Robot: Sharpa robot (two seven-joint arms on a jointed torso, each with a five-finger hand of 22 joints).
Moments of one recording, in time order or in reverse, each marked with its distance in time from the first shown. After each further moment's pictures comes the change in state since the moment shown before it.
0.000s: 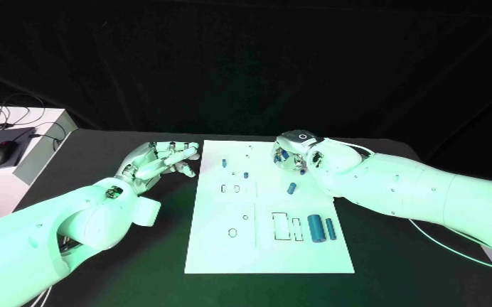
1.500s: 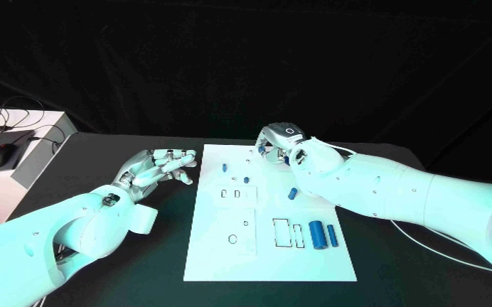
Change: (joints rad) left arm 0.000 -0.005 0.000 -0.007 0.000 0.002 -0.009; left_hand 0.000 0.000 -0.003 -0.003 0.000 0.000 0.000 0.000 0.000 -0.007 0.000 0.000 0.000 -0.004 0.004 0.000 -0.005 0.000 0.000 0.000 0.000 -0.008; right arm 0.021 0.079 0.025 0.012 -0.009 -0.153 -0.107; right_hand 0.026 0.071 0.044 -0.028 -0.068 0.058 -0.020 0.000 0.002 0.063 0.001 -0.007 -0.001 0.000 -0.022 -0.008 0.022 -0.007 0.001 -0.008 0.029 0.106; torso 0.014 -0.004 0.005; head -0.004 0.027
